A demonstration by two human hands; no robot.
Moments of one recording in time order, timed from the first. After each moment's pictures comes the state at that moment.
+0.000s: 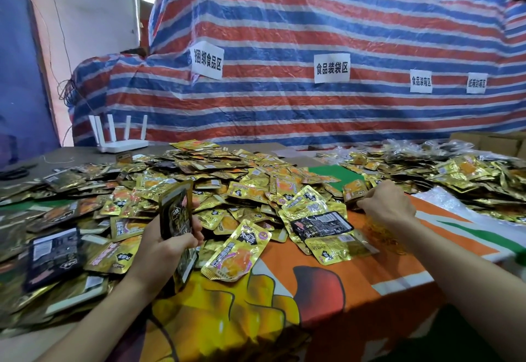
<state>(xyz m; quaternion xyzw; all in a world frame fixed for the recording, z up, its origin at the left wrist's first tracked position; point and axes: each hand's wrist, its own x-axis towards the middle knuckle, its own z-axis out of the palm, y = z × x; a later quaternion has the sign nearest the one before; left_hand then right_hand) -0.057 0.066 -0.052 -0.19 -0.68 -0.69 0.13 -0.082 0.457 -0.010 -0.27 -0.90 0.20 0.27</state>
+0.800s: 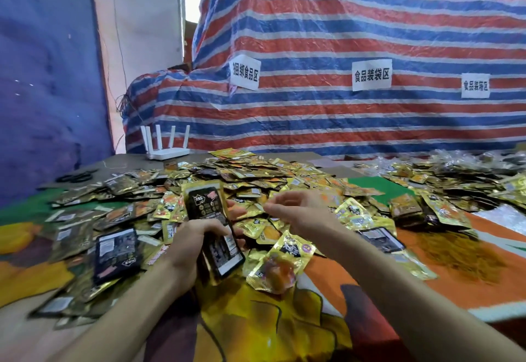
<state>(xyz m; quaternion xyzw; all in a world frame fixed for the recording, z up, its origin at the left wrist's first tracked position) -0.066 0.043 -0.033 -0.10 -0.57 -0.82 -0.04 -0.074 0.252 0.007 0.14 -0.80 0.58 0.08</state>
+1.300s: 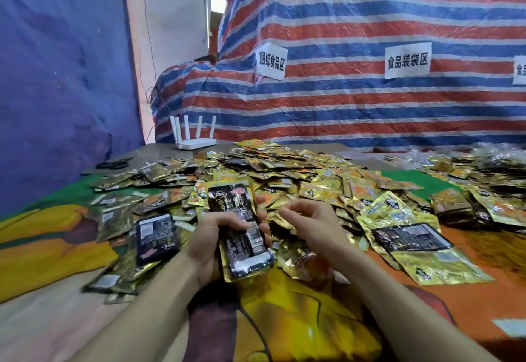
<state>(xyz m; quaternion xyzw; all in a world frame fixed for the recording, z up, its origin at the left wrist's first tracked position) -0.064 0.018 -0.039 -0.15 -0.44 -0.87 -0.17 -0.094 0.214 -0.041 0.14 -0.79 0.59 0.11</state>
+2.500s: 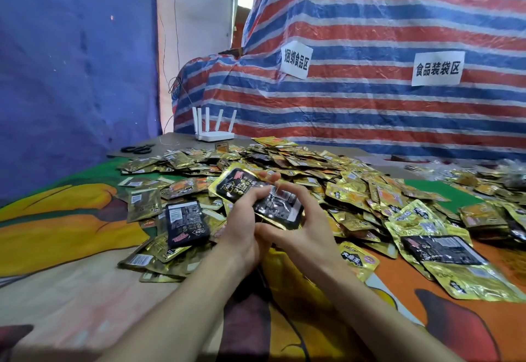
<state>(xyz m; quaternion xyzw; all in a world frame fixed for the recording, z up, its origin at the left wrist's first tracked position) -0.071 0.029 -0.034 -0.05 -0.34 -0.94 -0.03 -0.051 0.141 -0.043 0.22 -0.75 0.59 0.19</state>
